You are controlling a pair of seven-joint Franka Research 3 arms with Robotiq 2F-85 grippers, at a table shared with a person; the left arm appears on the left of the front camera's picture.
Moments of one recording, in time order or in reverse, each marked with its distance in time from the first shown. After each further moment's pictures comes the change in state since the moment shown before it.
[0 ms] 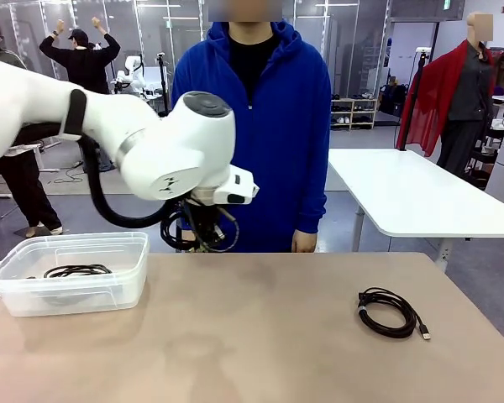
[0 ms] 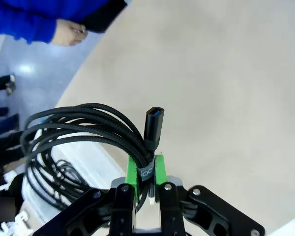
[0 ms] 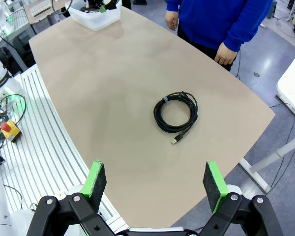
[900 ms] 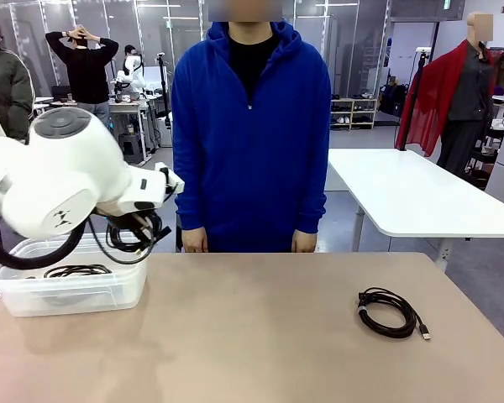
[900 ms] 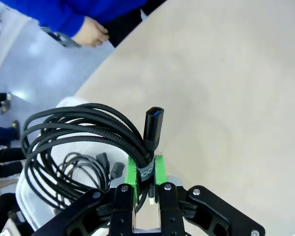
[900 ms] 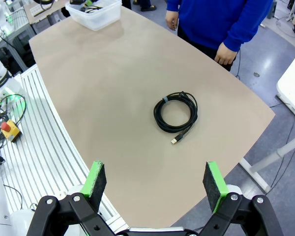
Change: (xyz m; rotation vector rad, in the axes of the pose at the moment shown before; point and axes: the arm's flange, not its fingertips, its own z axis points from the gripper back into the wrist) left arm -0.130 0.079 -0.012 -0.042 -0.219 0.079; right arm 0.000 0.000 0.000 0.000 0.000 0.000
